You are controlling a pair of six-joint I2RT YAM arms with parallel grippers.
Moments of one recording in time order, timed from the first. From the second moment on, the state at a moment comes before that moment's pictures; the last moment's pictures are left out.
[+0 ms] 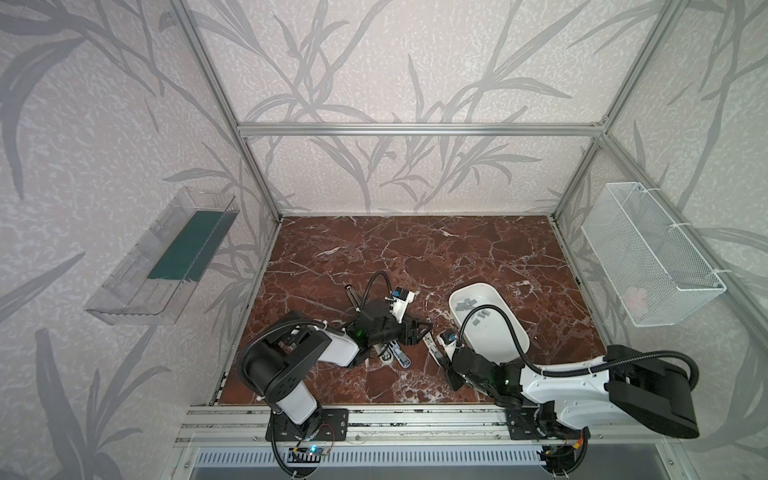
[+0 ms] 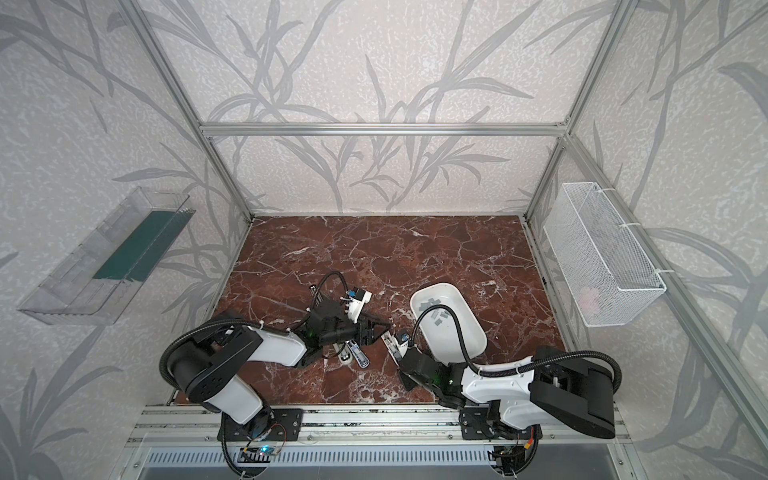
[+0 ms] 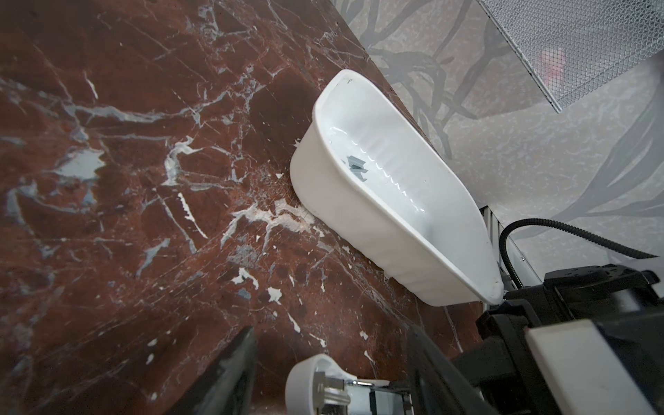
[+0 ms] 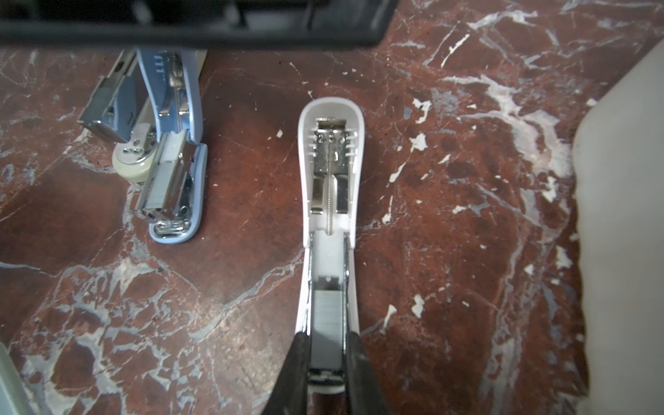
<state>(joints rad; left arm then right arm) -0.68 1.68 0.40 0.87 0.45 -0.54 1.19 1.30 0.28 0.25 0.31 0.48</state>
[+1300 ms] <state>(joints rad) -0.68 1.79 0.46 0.96 0.51 -0.64 1.20 1.48 0.34 0.40 0.47 0.58</state>
